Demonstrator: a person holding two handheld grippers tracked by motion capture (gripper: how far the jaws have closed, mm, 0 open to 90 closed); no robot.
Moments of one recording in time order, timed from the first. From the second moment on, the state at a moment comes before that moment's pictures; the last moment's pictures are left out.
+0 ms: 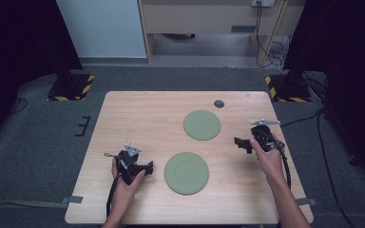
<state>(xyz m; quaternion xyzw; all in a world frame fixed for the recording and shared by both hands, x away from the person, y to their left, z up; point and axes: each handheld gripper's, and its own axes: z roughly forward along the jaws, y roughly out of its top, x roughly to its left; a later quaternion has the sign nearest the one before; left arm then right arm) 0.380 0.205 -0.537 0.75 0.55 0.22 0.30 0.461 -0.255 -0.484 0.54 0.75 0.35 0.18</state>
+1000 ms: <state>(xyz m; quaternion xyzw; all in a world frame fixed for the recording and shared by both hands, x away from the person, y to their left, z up) 0.380 0.204 -0.537 0.75 0.55 0.23 0.30 0.435 -0.250 -0.508 0.52 0.77 0.34 0.17</state>
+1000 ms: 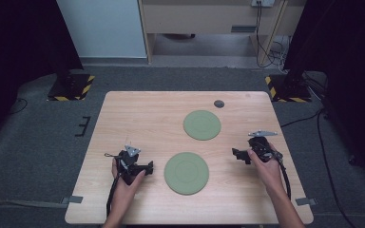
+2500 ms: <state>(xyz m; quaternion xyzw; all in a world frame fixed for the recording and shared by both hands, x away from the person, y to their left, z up) 0.379 0.203 -0.537 0.74 0.55 0.23 0.30 0.415 -0.217 -0.539 0.51 0.77 0.32 0.21</state>
